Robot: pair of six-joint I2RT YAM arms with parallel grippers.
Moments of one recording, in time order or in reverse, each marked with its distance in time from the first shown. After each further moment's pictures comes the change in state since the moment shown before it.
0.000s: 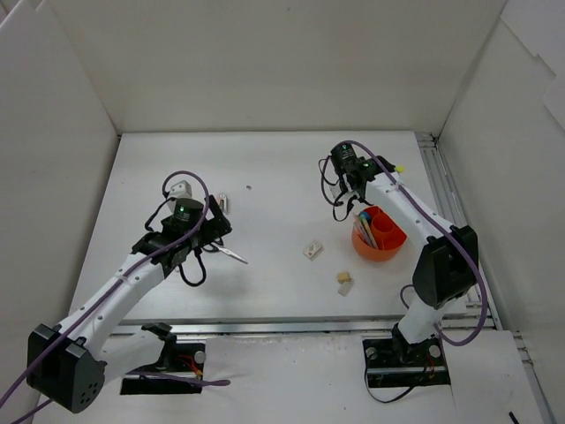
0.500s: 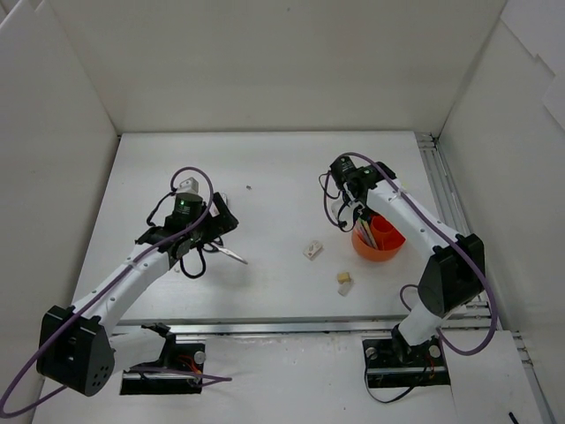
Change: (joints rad) left arm 0.086 0.117 -0.010 0.132 0.226 0.043; right arm 0.036 -0.066 -0.051 -0.240 -0.076 0.012
